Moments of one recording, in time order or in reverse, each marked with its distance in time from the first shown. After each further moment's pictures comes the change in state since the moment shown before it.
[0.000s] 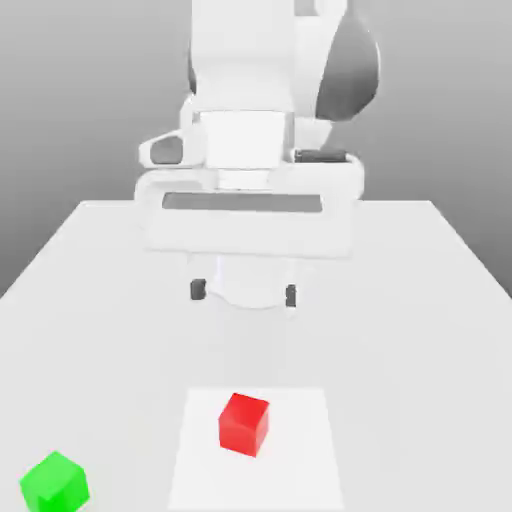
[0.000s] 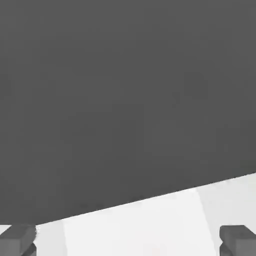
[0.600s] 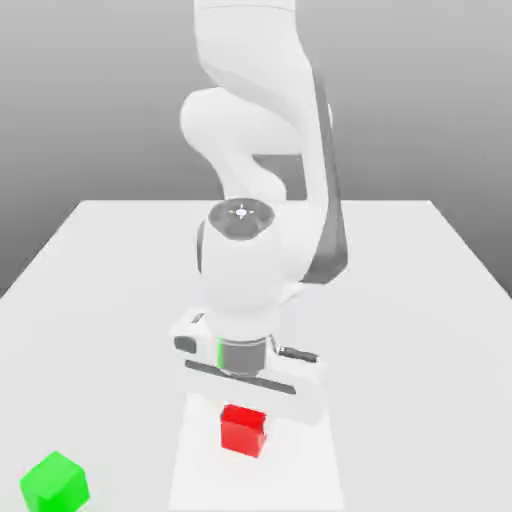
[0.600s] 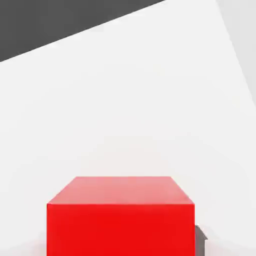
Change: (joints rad) arm 0.003 0.430 -0.020 -0.067 -0.044 0.313 0.104
